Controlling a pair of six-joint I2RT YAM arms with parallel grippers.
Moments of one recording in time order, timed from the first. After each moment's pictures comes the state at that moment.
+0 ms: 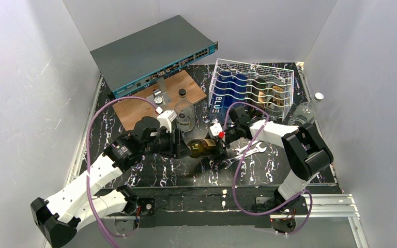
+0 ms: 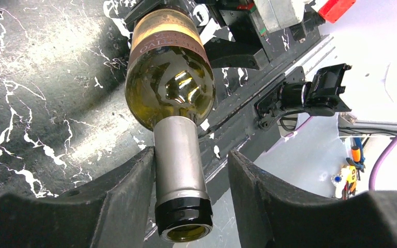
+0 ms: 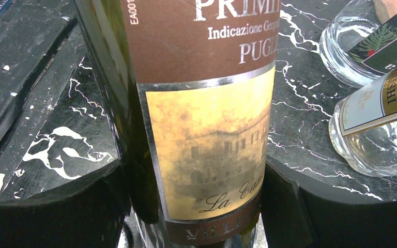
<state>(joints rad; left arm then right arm) -0.74 0.89 0.87 -0.61 0.27 -0.60 0.58 1.66 0.88 -0.24 -1.11 -1.13</state>
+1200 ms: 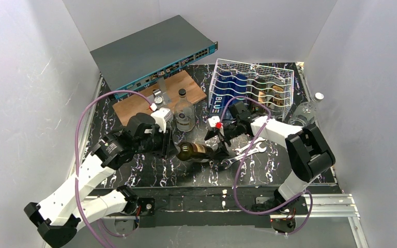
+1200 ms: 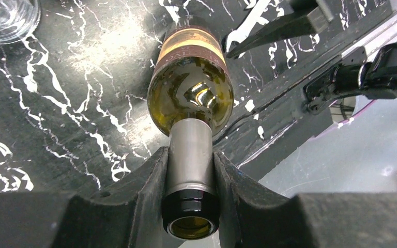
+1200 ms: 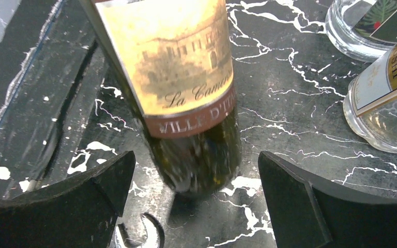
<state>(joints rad) -0.74 0.90 1.05 -0.90 0.14 -0.43 0.57 1.65 0.96 -0.36 -1.09 -0.95</state>
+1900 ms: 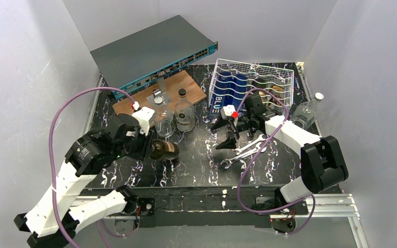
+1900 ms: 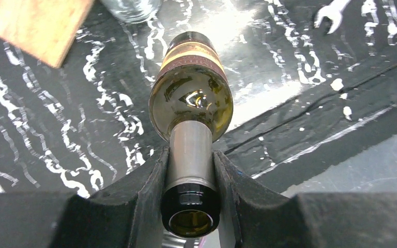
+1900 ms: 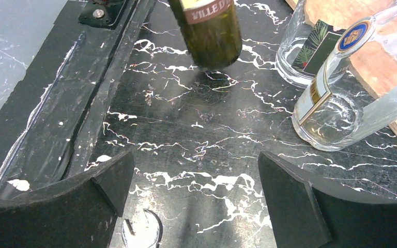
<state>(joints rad) -0.74 0.86 1.31 -1.28 -0.11 -0.22 0.44 1.49 0.95 -0.35 -1.24 -0.88</state>
